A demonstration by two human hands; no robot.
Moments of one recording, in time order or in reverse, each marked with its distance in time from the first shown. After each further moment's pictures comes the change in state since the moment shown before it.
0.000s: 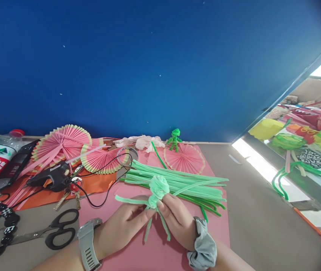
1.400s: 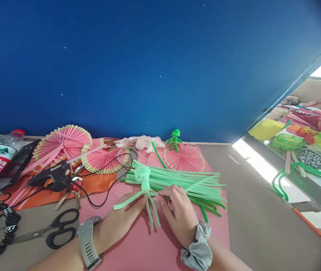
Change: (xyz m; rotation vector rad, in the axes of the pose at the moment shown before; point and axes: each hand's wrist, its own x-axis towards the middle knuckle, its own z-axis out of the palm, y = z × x) left_hand 0.003 0.009 -0.011 0.266 0.133 0.164; right_hand -0.005 0.004 0.006 -0.209 0.172 0.156
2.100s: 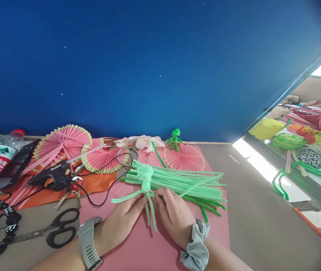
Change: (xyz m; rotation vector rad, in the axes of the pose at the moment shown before) left_hand -0.003 -0.011 0.008 -0.121 -0.043 -0.102; right_hand 0.000 -0.003 0.002 -0.039 -0.180 -0.021
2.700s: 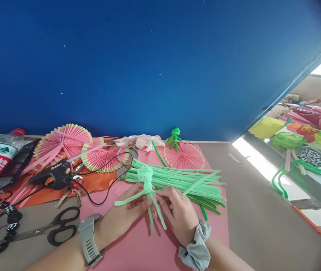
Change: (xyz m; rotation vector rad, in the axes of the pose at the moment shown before) left_hand 0.006 0.005 0.000 -0.233 -0.060 0.048; right_hand -0.004 0.001 -0.001 0.030 0.194 -0.014
